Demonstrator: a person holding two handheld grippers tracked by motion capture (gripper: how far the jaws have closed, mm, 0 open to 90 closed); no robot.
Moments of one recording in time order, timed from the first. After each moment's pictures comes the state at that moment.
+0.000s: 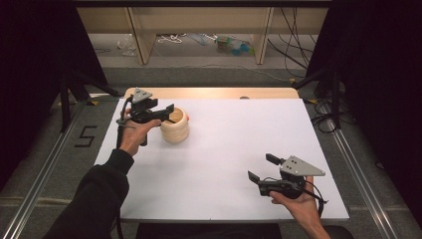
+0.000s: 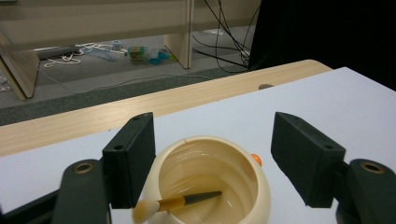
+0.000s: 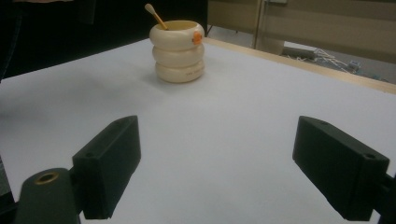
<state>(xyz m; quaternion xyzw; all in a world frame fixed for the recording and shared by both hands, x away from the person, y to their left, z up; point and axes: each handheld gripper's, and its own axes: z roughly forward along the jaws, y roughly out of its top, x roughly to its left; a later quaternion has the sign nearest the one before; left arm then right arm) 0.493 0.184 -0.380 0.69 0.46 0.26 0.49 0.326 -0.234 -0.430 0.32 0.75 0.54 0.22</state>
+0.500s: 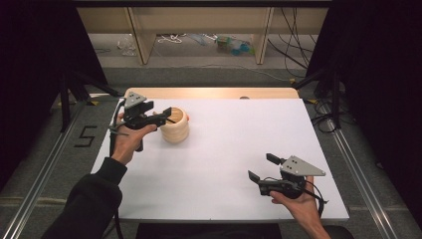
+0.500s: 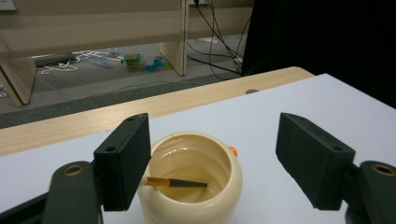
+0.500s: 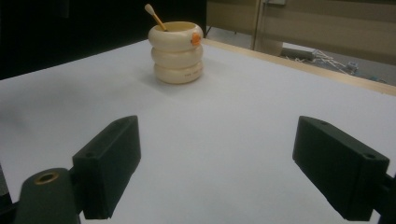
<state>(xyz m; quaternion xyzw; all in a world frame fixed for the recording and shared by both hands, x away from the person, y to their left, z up) 0.457 0.191 -0.366 0.68 0.45 0.27 0.52 0.326 -0.235 -0.429 0.33 0.75 0.53 0.23</state>
